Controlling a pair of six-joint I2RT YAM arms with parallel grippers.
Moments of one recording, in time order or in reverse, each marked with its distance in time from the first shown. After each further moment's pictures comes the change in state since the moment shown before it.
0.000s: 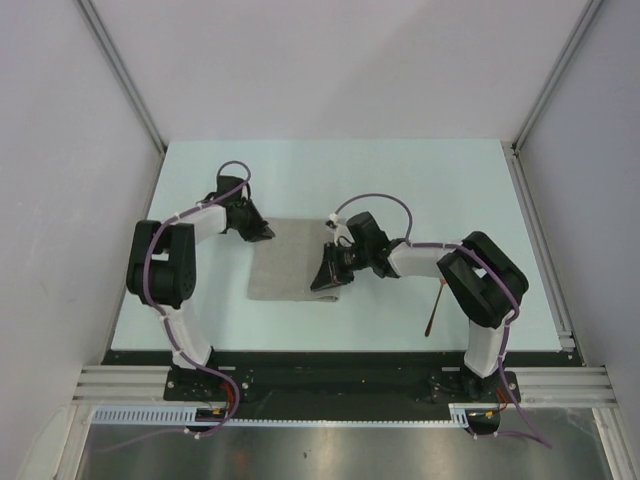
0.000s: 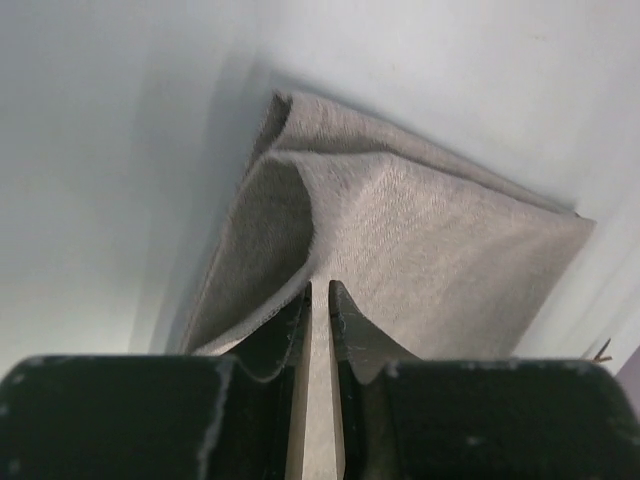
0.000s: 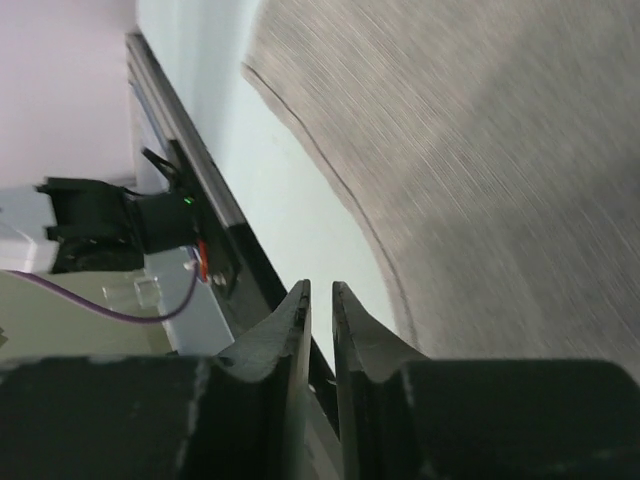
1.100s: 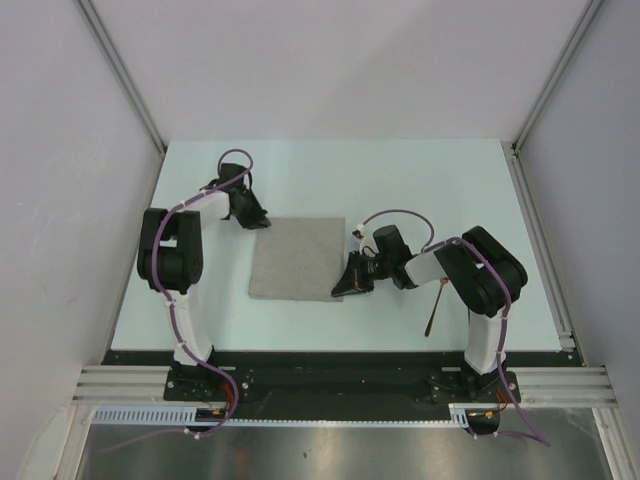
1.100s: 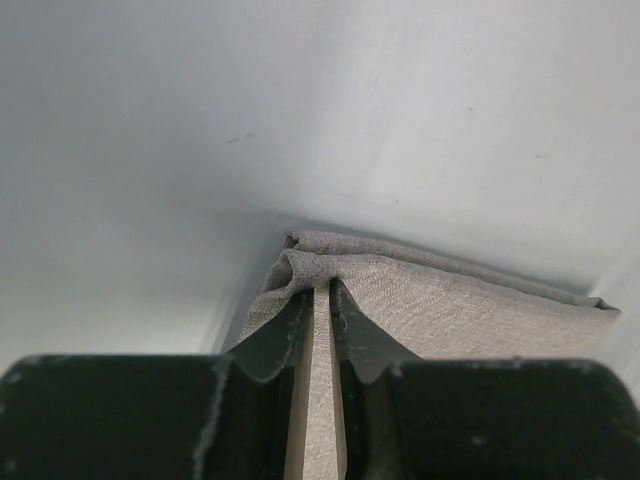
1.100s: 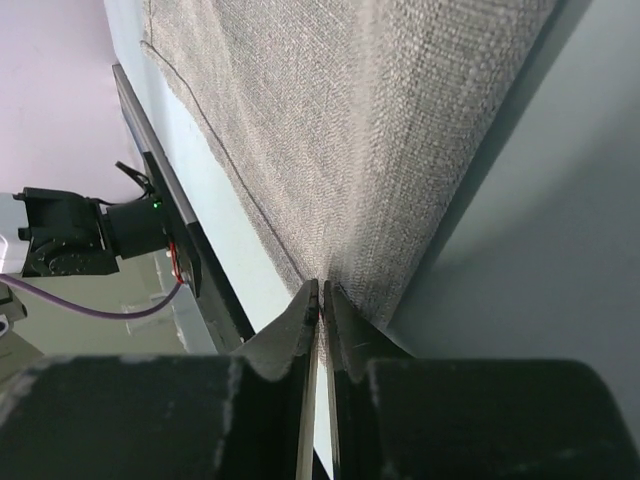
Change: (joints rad) left arm 0.013 0.161 0.212 -0.069 -0.099 0.061; right arm -0.134 0.060 -0.260 0.269 -0.072 0.050
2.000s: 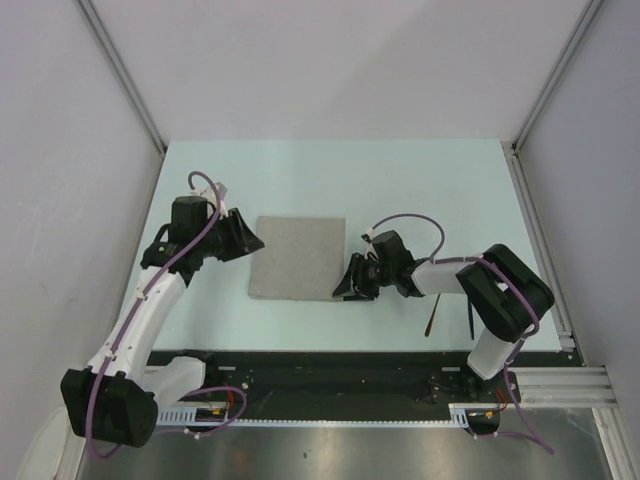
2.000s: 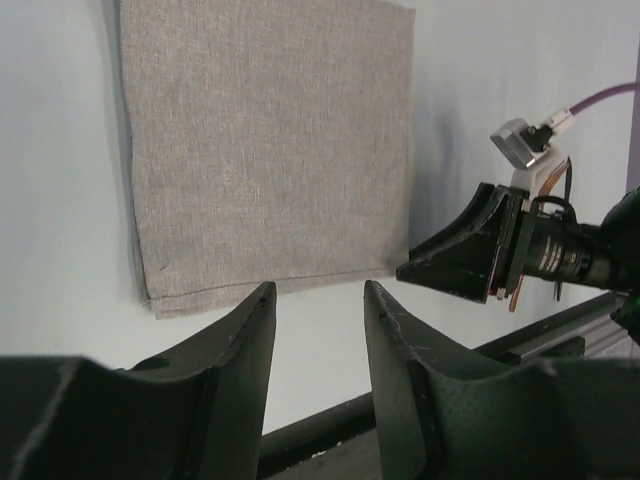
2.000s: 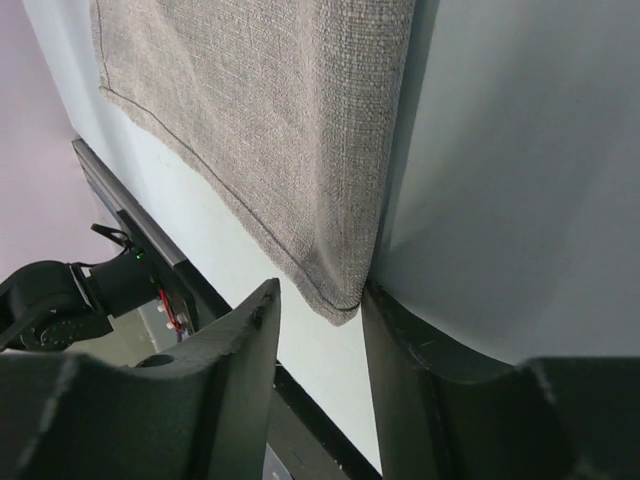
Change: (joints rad) left arm -0.048 -0.964 -0.436 -0.211 0.146 0.163; right arm 0.071 -0.208 -0.068 -0.197 0.277 0.117
